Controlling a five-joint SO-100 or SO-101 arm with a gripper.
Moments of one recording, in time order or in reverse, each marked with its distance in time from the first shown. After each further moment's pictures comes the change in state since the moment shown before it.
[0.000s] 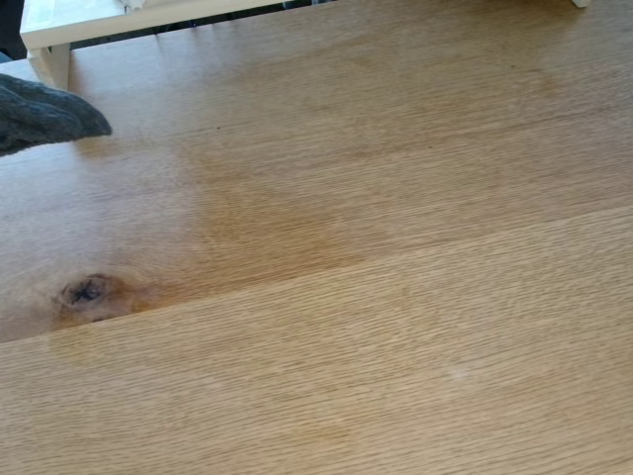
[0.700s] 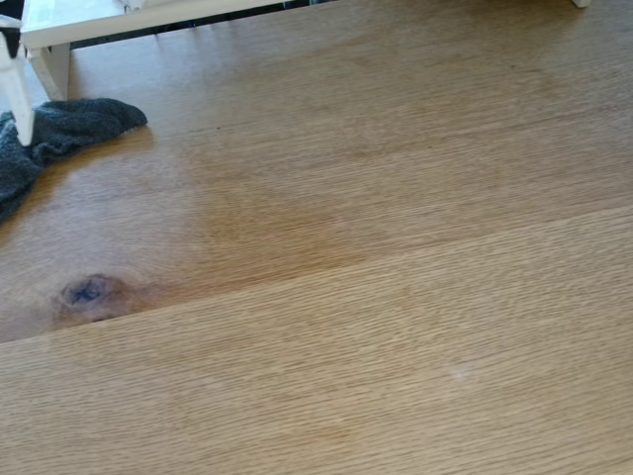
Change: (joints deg) arm -9.1 17.8 31.7 -37.7 3.2
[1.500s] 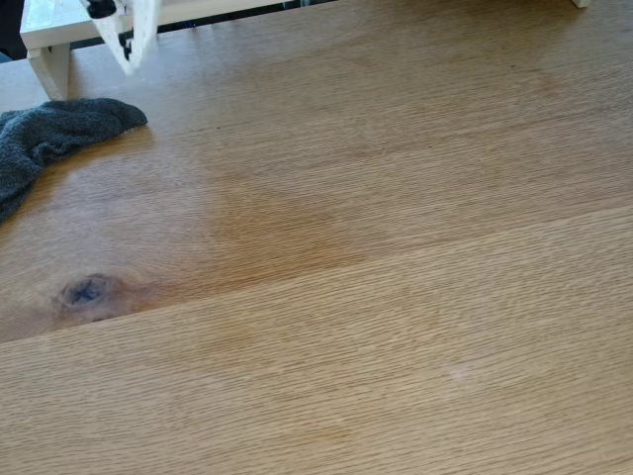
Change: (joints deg) arm -34.8 32.9 4.7 29.4 38.5
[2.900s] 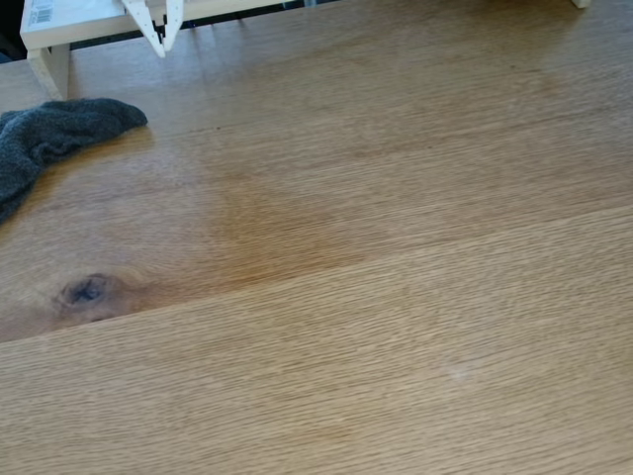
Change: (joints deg) arm -4.7 51.1 41.3 20.8 -14.1
